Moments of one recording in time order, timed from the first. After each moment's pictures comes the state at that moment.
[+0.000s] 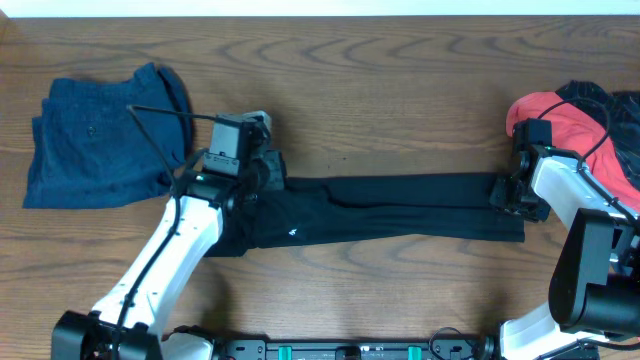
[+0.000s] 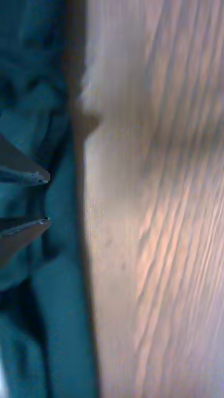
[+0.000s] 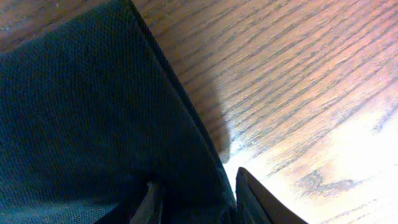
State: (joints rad) left arm -0.29 1.40 0.89 -0.44 0.21 -0.38; right arm -0.15 1.76 0.96 -0.71 0.27 0.30
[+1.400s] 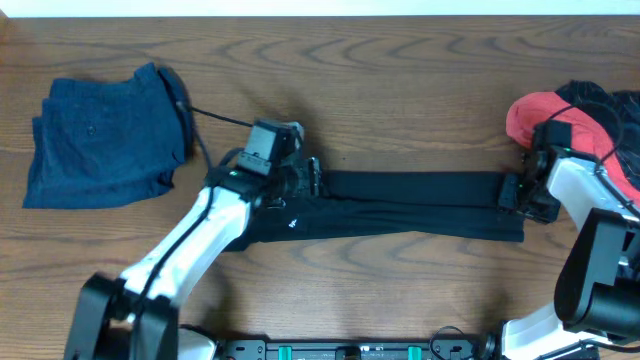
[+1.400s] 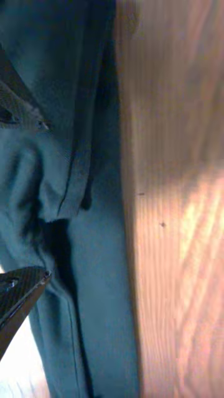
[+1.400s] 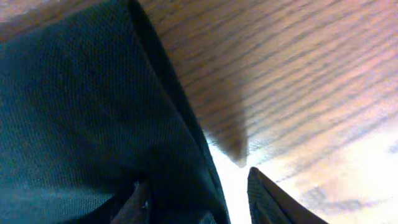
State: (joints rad) left arm -0.40 1.50 0.90 -0.40 0.27 -0.46; right arm -0.24 1.76 0.97 -0.71 0.11 0.15
